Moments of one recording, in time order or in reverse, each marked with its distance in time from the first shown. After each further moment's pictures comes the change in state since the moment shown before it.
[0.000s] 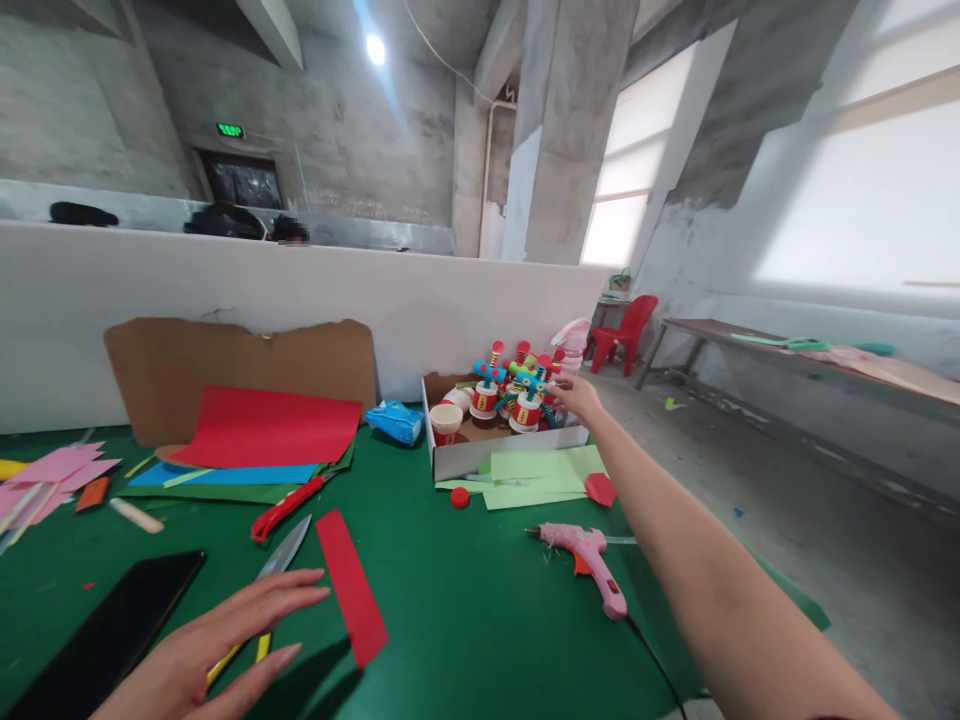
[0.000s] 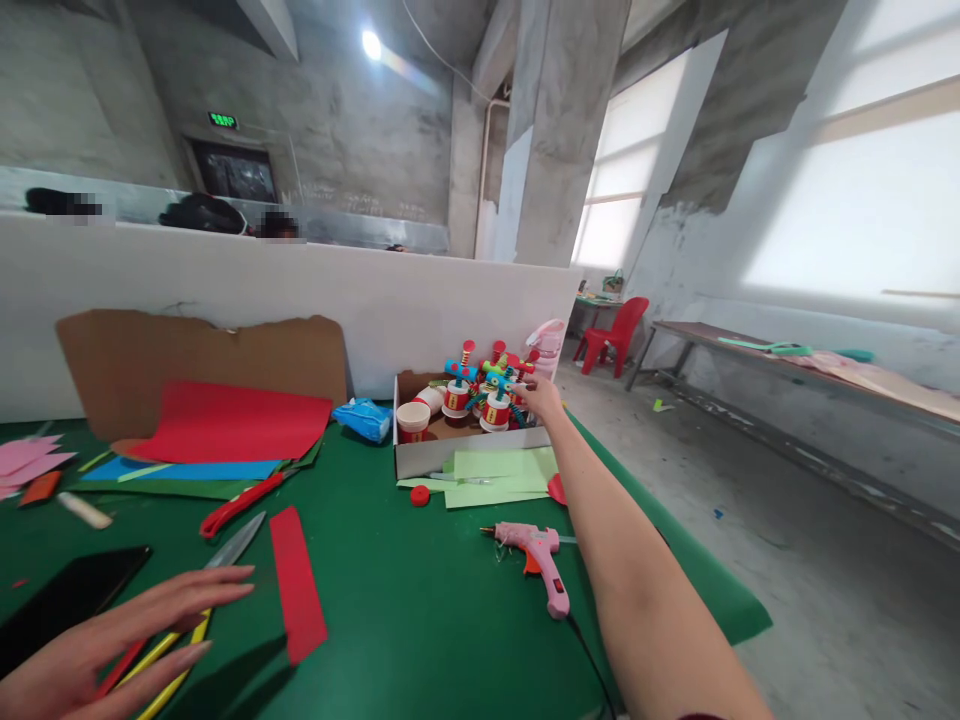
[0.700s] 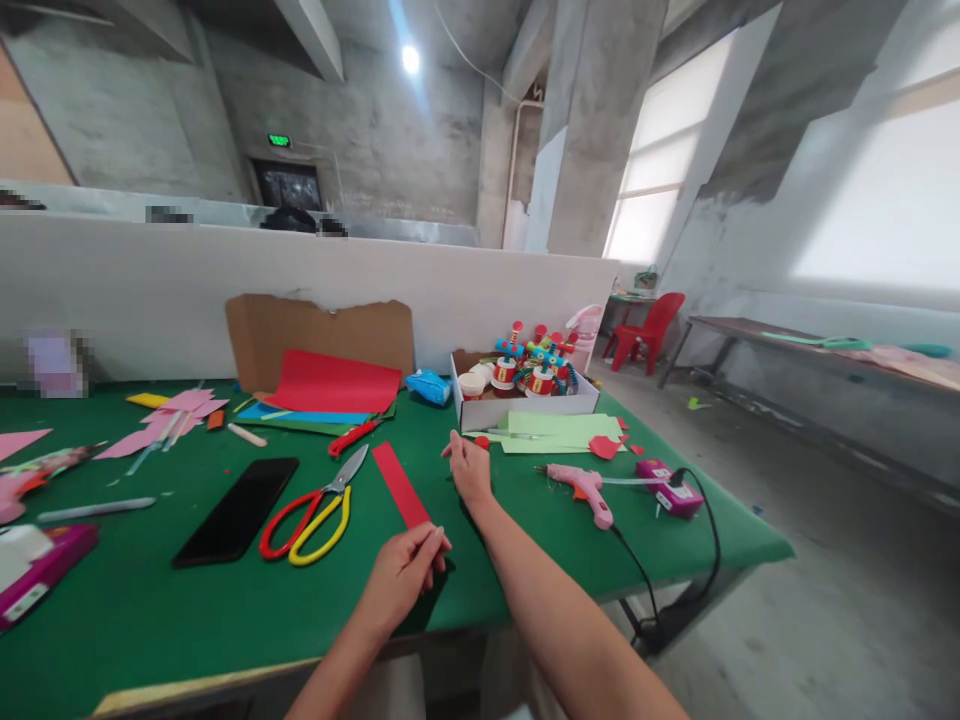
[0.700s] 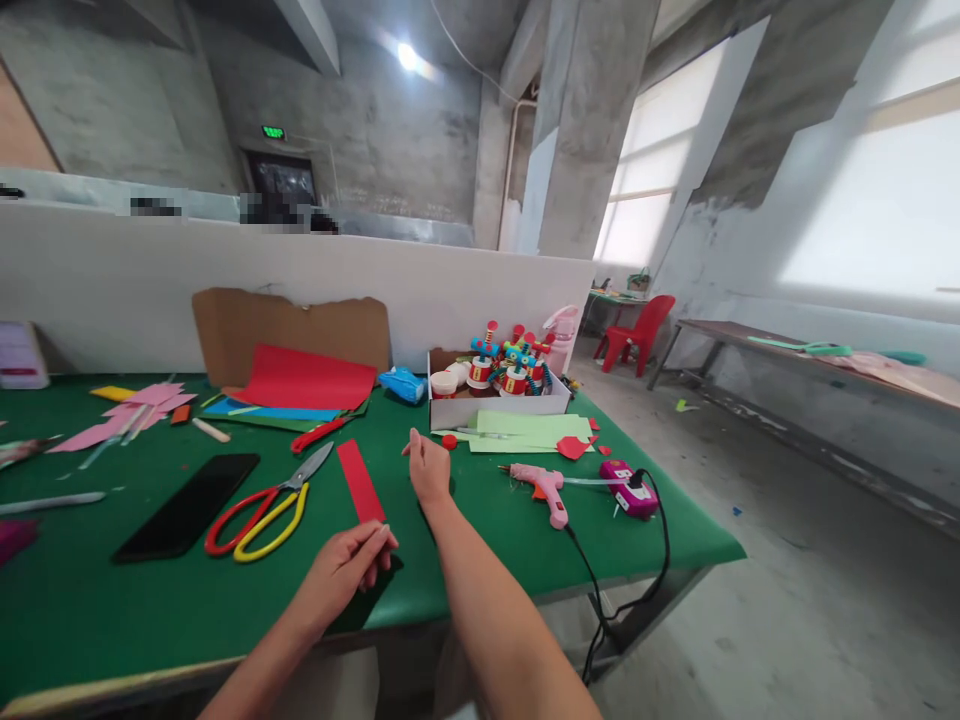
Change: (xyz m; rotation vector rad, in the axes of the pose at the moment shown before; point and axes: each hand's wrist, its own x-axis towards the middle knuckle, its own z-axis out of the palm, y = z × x) left_hand -0.011 0.113 0.100 -0.762 0.035 -0.337; right_hand -0.262 -0.029 0.161 0.130 -0.137 -0.346
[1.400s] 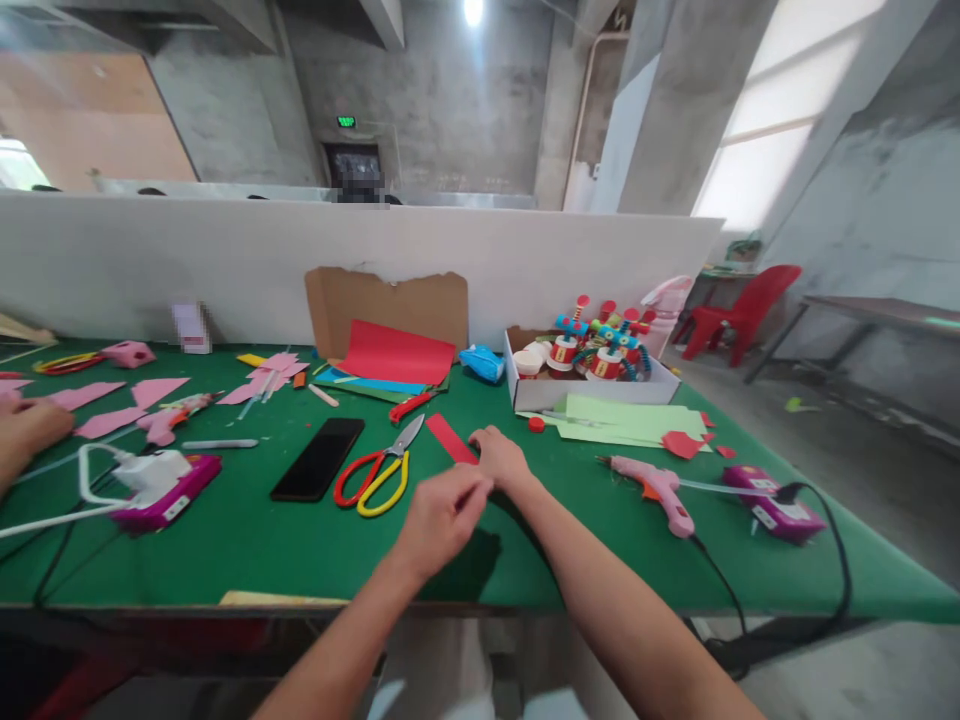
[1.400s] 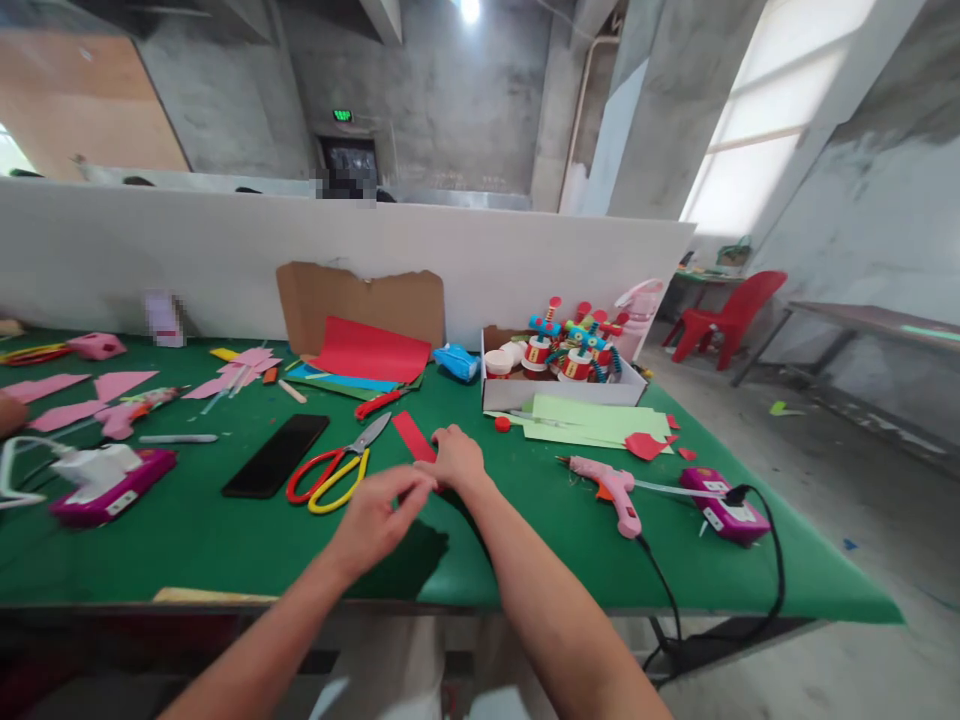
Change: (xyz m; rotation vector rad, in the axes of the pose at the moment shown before) left_hand 0.010 0.033 -0.034 0.428 0.189 0.460; right_hand -0.004 -0.026 0.012 -0.582 -0.627 -0.117
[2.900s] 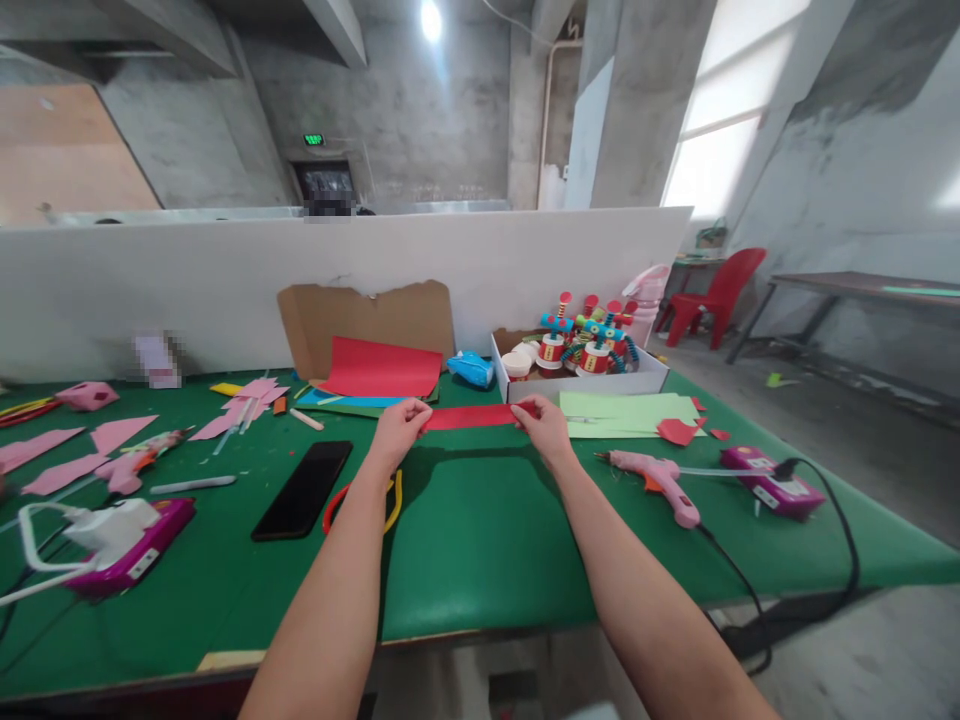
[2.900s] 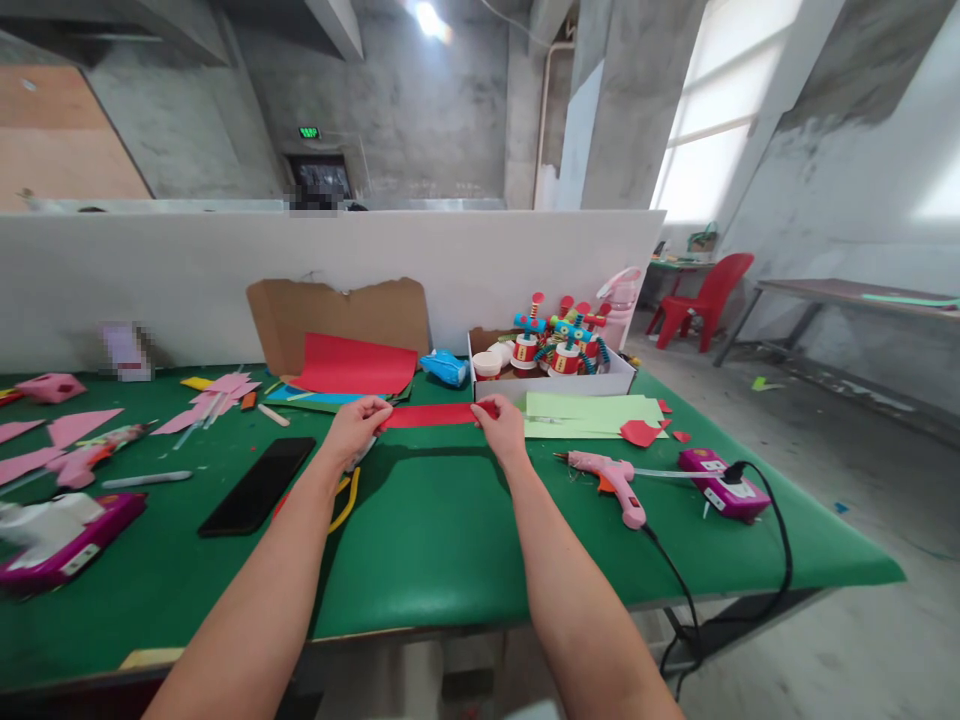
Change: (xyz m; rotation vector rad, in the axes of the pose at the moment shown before) left_hand 0.105 -0.122 -0.029 -0.211 0.098 -0.298; right_hand 0.024 0.074 -0.021 0.893 0.579 0.138
